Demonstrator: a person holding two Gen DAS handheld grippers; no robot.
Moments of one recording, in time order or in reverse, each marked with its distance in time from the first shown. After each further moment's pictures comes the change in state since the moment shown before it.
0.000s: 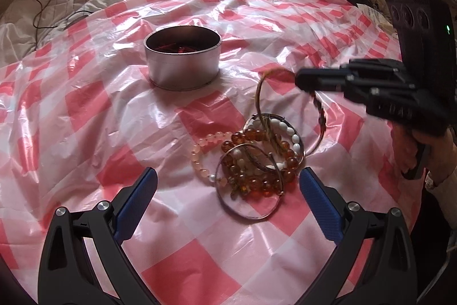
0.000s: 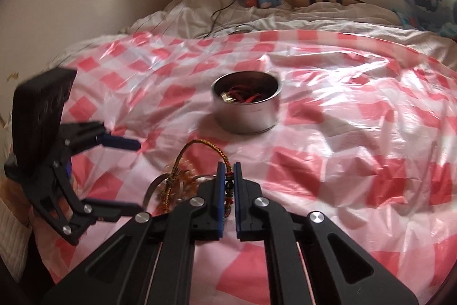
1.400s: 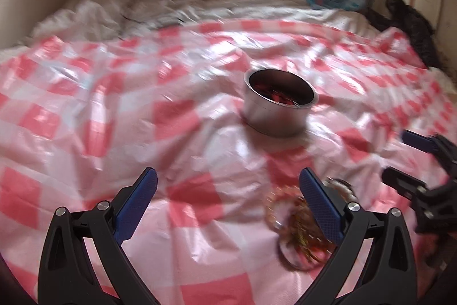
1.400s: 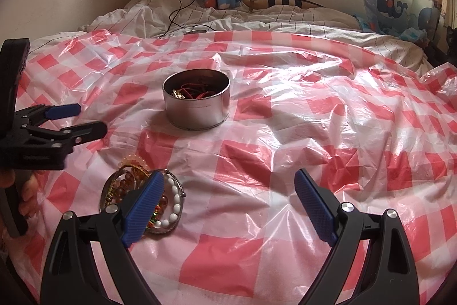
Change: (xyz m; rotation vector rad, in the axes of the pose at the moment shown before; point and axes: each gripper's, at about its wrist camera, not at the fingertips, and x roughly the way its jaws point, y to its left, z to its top) left arm -0.023 0.041 0.012 -0.296 -0.148 0.285; right arm -0.004 -0.002 -0.007 0.000 0.011 -0.245
